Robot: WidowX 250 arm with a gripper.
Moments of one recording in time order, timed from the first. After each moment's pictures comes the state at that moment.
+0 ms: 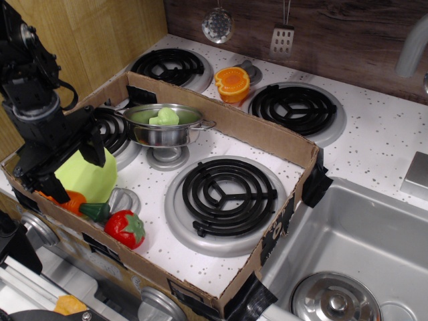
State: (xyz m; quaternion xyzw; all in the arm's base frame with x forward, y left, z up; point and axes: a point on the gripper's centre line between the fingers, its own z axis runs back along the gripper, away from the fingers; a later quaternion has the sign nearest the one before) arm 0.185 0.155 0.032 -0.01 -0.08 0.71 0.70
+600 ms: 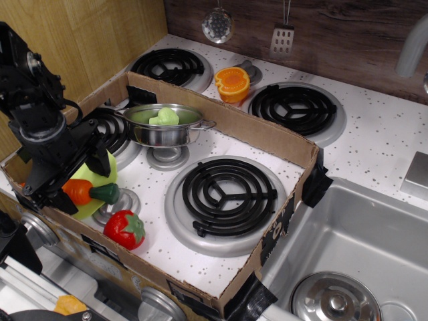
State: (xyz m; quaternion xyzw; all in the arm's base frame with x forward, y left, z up) arm 0.182 0.153 0.016 -0.02 -0.10 0.71 0.69
